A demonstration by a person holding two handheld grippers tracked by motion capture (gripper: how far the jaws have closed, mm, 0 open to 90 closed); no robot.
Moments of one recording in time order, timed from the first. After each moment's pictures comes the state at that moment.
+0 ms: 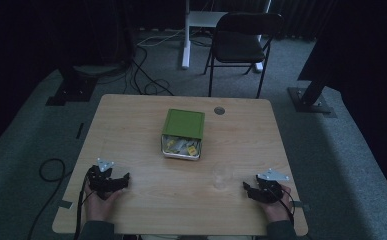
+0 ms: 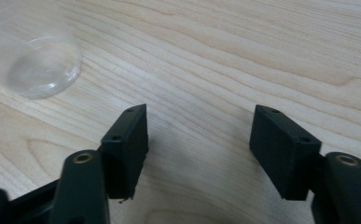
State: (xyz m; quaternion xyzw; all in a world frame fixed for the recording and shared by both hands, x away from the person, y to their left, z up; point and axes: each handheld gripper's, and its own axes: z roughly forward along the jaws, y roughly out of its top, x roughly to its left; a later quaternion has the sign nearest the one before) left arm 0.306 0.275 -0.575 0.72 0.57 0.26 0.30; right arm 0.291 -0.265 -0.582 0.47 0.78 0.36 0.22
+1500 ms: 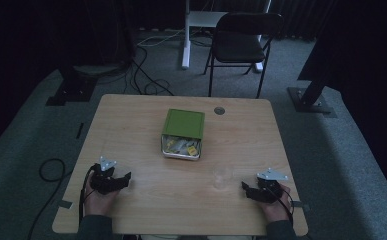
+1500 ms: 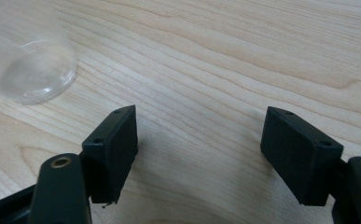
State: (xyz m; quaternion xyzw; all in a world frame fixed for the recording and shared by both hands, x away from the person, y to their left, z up) left arm 0.299 0.264 -0.554 0.74 0.54 0.24 0.31; right arm 0.294 -0.263 -0.584 0.48 0.77 0.36 0.22
